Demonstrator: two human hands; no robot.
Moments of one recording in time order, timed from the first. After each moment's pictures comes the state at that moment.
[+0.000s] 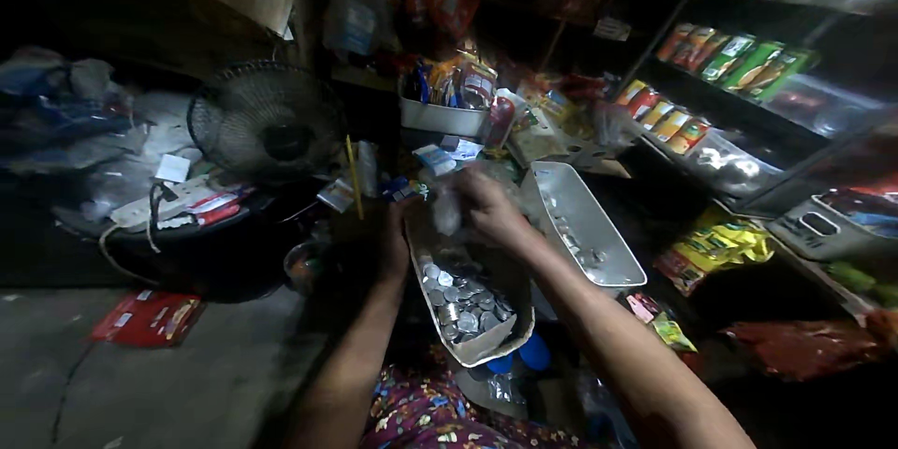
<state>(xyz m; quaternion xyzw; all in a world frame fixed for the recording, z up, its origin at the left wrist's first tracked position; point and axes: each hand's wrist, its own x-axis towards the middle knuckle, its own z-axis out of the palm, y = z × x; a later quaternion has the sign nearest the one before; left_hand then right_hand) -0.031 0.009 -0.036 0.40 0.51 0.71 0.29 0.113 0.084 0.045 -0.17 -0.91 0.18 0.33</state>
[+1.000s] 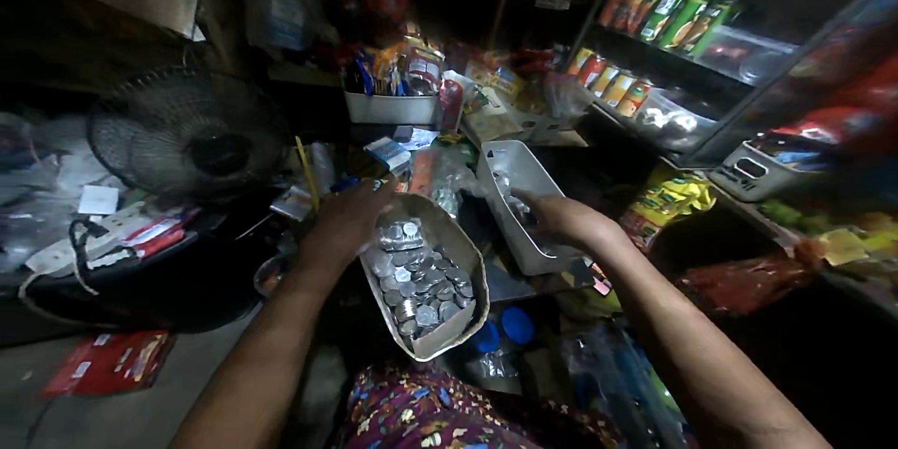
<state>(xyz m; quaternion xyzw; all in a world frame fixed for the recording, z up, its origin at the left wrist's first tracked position) -0.045 0.028 0.042 0.72 0.69 0.05 0.05 0.259 0.103 0.062 -0.57 -0.81 0.13 -0.05</state>
